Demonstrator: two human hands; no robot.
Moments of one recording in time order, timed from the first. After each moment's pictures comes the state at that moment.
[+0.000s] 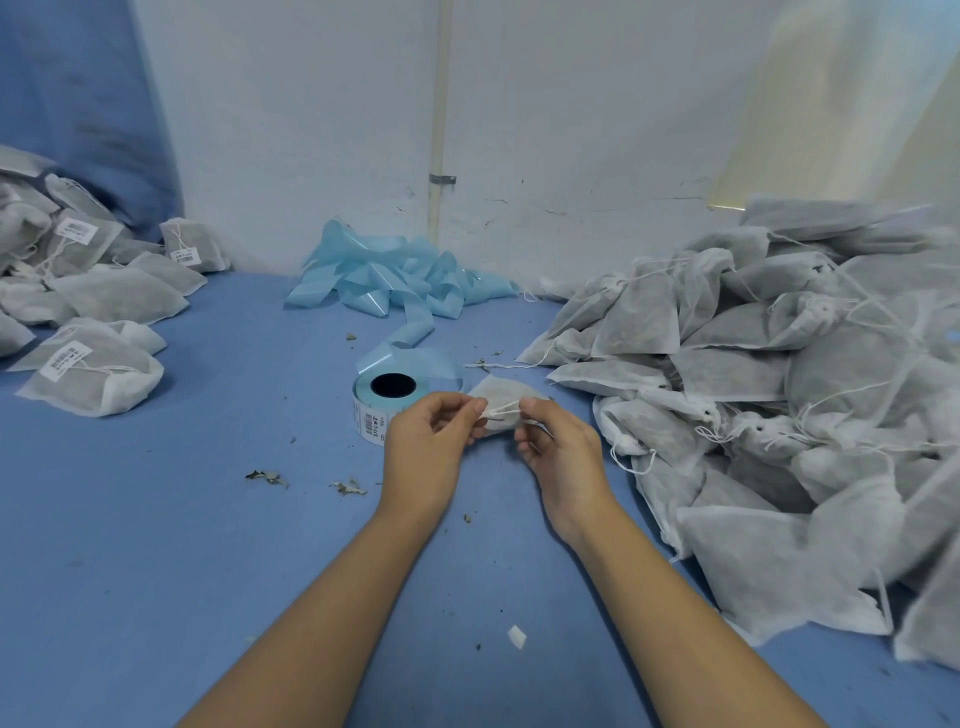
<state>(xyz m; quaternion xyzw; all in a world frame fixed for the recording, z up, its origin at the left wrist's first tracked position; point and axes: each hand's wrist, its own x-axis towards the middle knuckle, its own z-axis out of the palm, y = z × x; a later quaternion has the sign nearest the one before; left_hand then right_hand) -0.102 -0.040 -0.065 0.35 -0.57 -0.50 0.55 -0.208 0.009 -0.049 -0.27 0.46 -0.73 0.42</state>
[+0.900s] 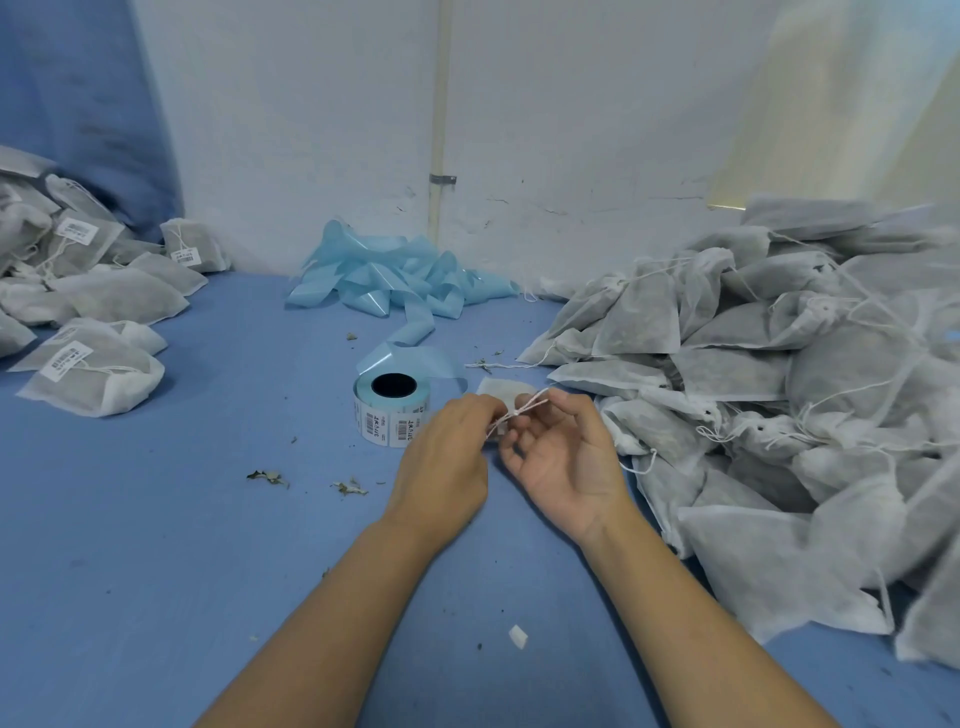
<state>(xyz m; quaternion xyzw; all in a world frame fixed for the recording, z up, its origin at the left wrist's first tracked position) -0.097 -0.033 -0.068 0.33 -0.84 -0.15 0.41 -0.217 0.009 -0.051 -0.19 0.27 -0.72 0.61</state>
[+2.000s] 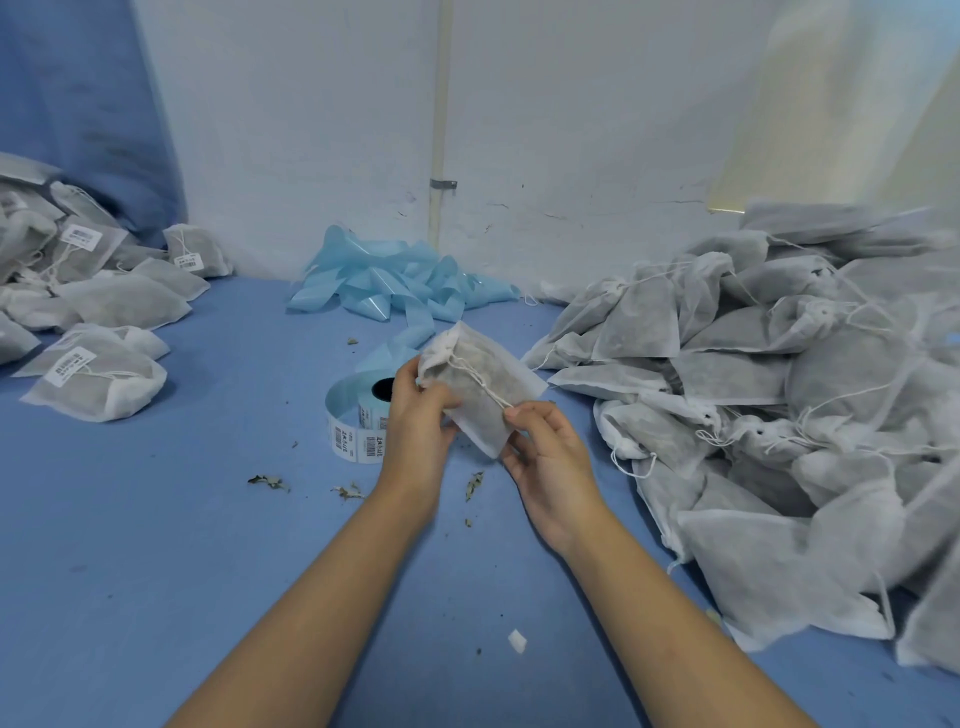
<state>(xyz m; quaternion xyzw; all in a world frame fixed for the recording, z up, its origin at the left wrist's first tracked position) -0.098 -0.041 -0.040 0.26 -0.43 -0.65 0.58 -0.203 0.002 -0.061 -0.28 0.40 -0.74 0.46</state>
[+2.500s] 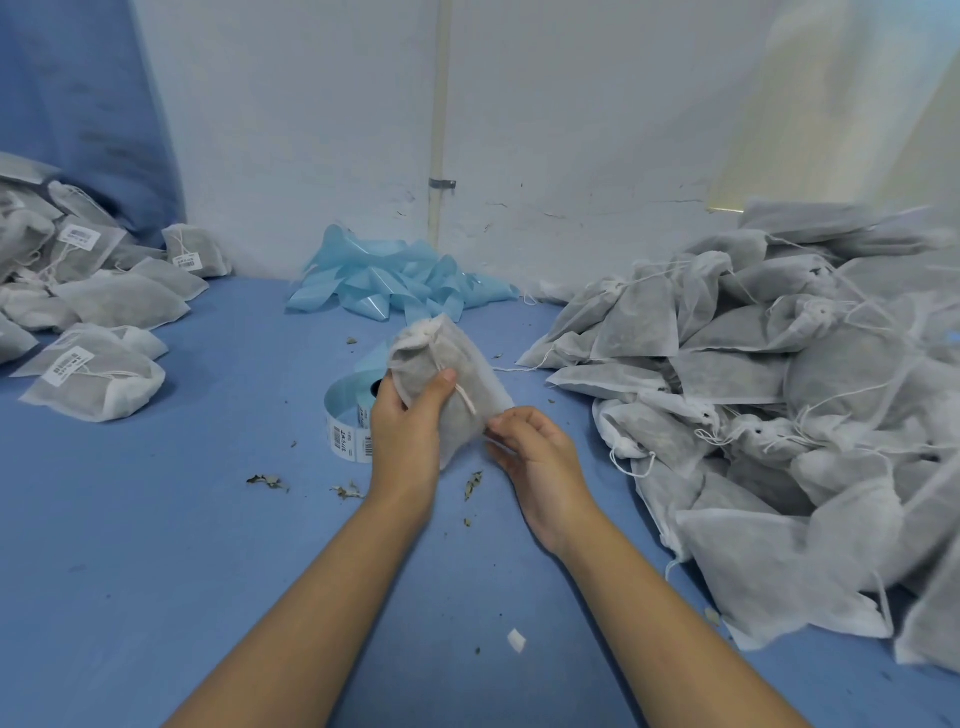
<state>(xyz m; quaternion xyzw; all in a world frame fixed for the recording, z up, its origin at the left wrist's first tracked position) -0.096 -0.039 -0.043 0.34 -0.44 -0.56 0.61 -0.199 0.001 -0.063 -0.33 0.45 -0.70 0.45</state>
